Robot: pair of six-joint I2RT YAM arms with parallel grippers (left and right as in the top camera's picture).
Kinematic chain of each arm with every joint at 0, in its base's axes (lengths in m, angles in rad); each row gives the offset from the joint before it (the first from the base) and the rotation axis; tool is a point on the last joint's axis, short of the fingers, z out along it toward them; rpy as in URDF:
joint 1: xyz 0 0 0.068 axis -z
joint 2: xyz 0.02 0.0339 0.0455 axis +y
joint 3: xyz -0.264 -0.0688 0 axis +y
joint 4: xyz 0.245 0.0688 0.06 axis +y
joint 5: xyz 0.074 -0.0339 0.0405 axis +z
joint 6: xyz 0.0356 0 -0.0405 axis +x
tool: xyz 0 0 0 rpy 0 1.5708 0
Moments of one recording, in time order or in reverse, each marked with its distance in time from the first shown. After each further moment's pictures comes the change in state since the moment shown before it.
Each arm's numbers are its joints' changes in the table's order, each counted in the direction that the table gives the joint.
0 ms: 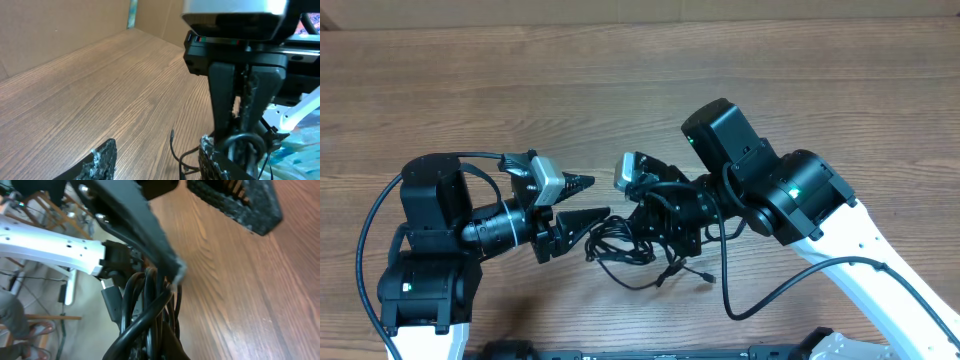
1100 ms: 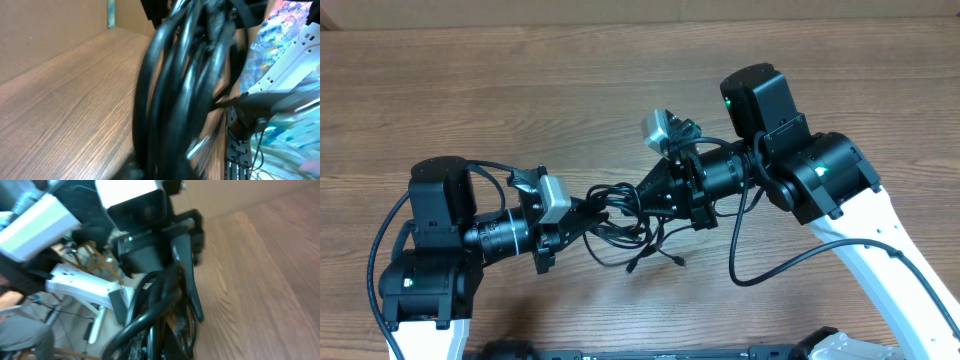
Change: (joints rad) left arm 0.000 0.015 0.000 0.127 -0.078 0.228; right arm 0.157 0.000 0.000 -0.175 0.388 0.070
